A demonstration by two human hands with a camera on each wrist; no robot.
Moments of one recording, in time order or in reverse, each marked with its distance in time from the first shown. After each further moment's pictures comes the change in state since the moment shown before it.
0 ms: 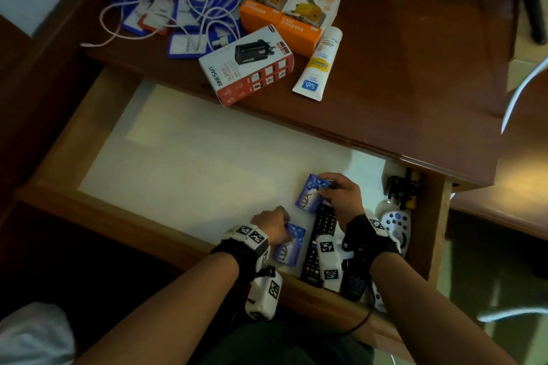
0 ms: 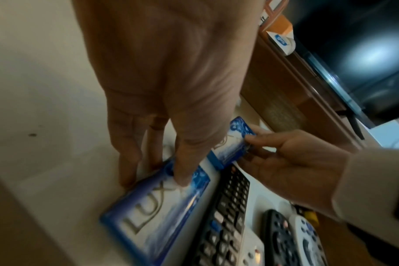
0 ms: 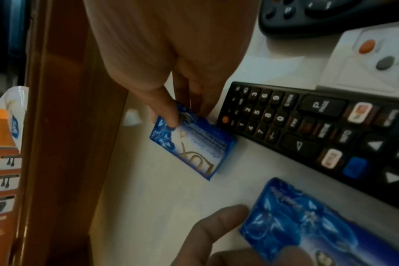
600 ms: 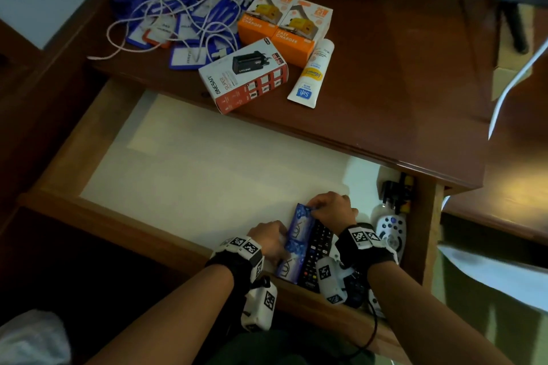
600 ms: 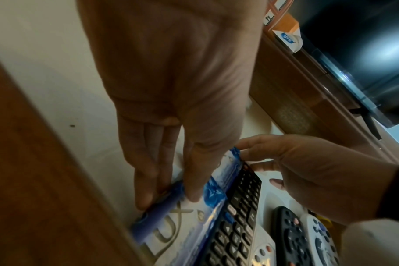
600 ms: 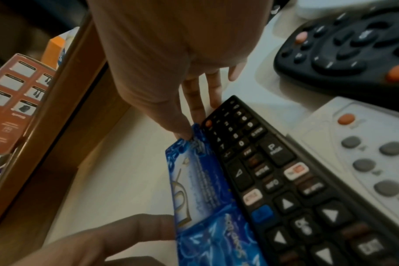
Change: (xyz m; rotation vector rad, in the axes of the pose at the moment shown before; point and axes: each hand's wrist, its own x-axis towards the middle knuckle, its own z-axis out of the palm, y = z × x) left_hand -0.009 -0.002 0.010 -0.124 -0.078 -0.004; right_hand -0.009 -0.001 -0.004 -1.013 -0.144 -0.027
